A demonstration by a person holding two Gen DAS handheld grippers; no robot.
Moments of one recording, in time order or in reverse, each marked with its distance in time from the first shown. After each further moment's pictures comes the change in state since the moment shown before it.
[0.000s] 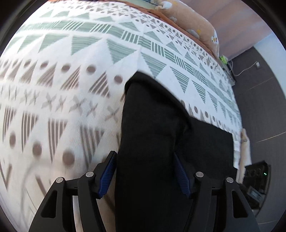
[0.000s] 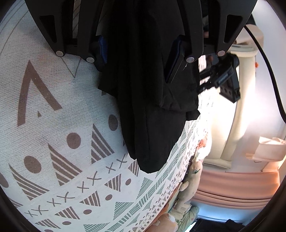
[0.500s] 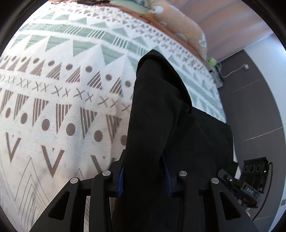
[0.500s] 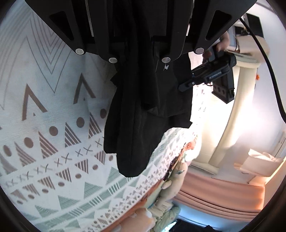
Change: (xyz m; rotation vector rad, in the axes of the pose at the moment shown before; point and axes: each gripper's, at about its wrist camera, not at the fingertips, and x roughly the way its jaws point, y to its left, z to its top) left arm -0.055 -0.025 -0.025 0.021 -0.029 -0.084; right arm -0.031 0.060 -0.020 -0.127 -0.072 0.012
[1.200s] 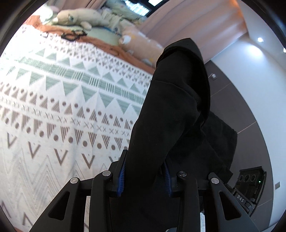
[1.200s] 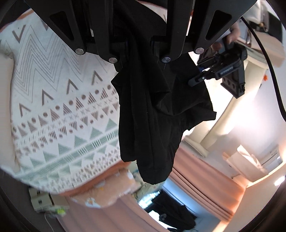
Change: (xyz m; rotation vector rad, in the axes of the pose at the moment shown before) left arm -0.150 -0.046 -0.026 0.111 -0.181 -0.168; right arm -0.090 0.140 -0.076 -0.156 -0.322 -0.106
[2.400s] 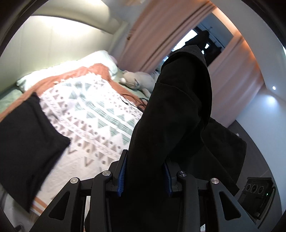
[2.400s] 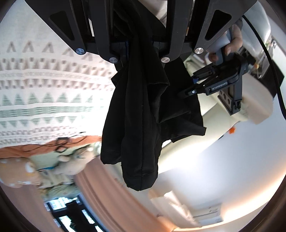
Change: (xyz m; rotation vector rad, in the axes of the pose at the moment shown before) left arm -0.372 0.212 0.036 -0.139 -0.446 0.252; right arm 0.171 0.375 -0.114 -0.393 0.117 0.374
